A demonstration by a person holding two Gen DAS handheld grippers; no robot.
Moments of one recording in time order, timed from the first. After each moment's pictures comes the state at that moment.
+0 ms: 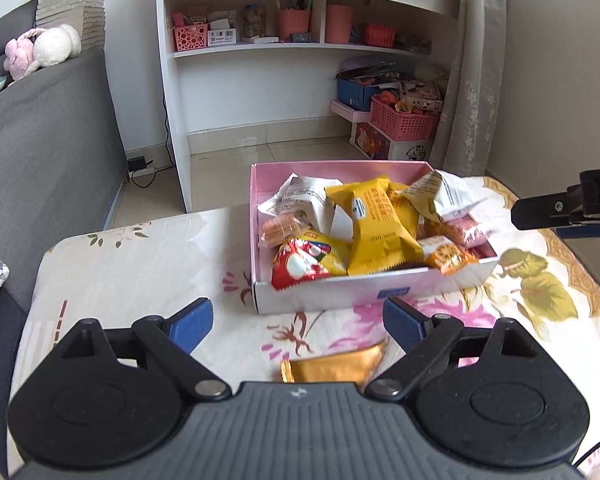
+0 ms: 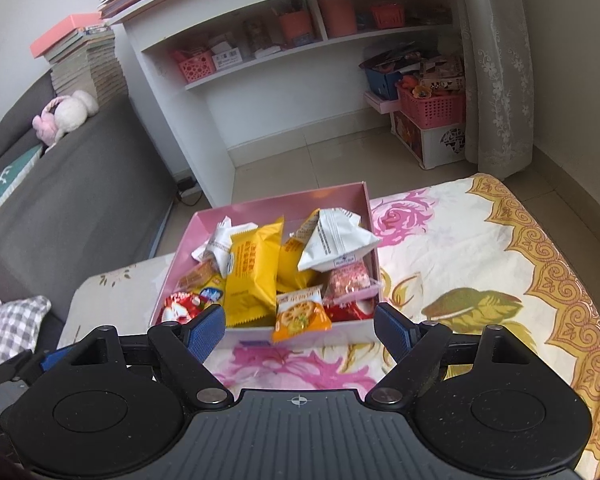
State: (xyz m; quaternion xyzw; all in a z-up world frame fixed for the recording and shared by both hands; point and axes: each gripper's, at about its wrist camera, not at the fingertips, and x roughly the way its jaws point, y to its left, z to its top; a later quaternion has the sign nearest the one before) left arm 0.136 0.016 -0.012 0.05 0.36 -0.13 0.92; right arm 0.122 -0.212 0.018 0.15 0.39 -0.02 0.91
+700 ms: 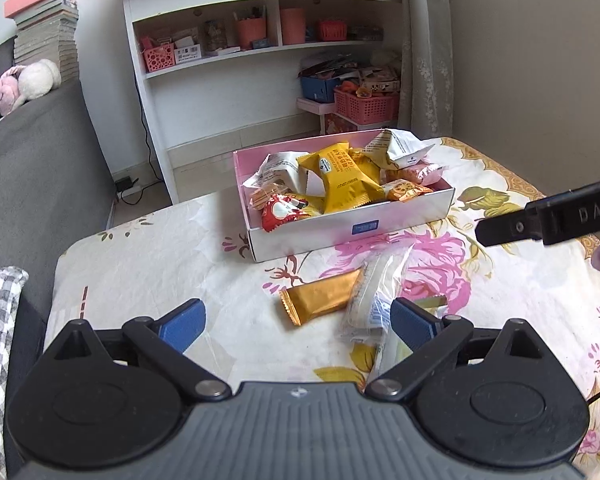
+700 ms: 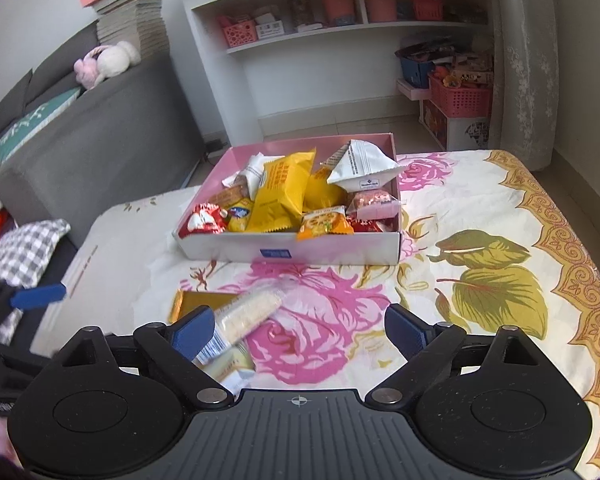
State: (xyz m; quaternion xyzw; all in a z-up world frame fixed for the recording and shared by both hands) left arm 0.069 0.036 -0.016 0.10 0.34 -0.18 0.92; right arm 0.055 -0.186 -0.014 0.09 0.40 0.02 0.91
